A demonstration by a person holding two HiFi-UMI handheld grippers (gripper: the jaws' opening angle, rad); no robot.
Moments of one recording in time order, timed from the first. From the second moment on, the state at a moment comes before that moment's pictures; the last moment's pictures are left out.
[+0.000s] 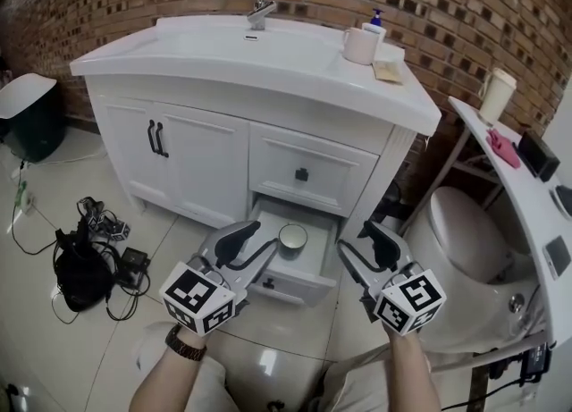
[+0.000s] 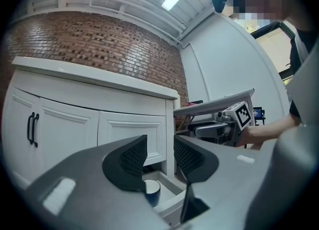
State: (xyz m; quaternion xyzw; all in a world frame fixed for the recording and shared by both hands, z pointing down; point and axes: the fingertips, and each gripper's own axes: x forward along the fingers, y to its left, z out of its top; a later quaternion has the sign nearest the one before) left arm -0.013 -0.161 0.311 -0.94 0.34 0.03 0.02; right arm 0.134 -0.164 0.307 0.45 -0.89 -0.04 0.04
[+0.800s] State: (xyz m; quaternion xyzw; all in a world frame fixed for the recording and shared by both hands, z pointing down) left arm 0.000 -0.173 0.323 -0.94 0.33 0.03 0.03; right arm 0.168 -0.137 0.292 0.48 -0.88 -0.06 -0.04
